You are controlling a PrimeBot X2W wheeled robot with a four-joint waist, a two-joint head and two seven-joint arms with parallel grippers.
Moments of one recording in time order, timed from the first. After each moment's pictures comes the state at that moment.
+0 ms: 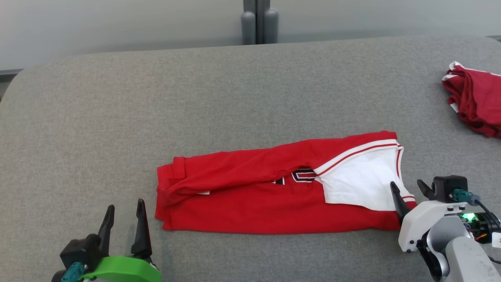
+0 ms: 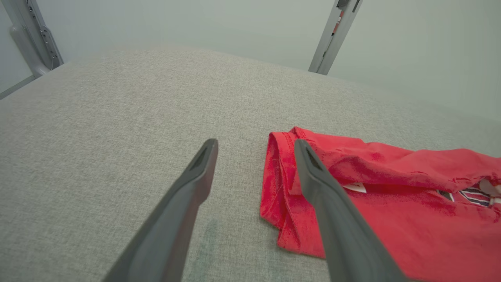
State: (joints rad) left arm 0.01 0.21 -0.24 0.21 -0.53 0.07 -0.26; right arm -0.20 -0.11 -0.08 0.39 0.15 0.13 0.07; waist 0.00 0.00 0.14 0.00
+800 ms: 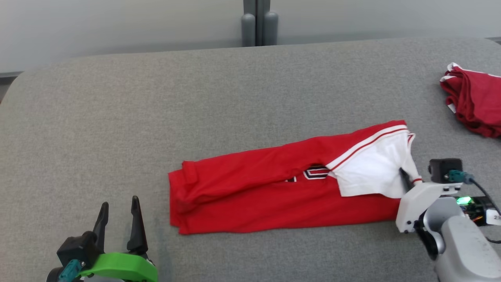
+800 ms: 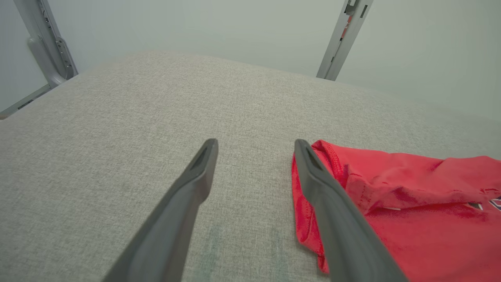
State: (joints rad) left arm -0.01 0.17 -0.17 0.24 -0.46 0.03 -0.26; right arm -0.35 -0.12 -0.06 0.59 0.15 0.13 0.06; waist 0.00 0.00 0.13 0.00
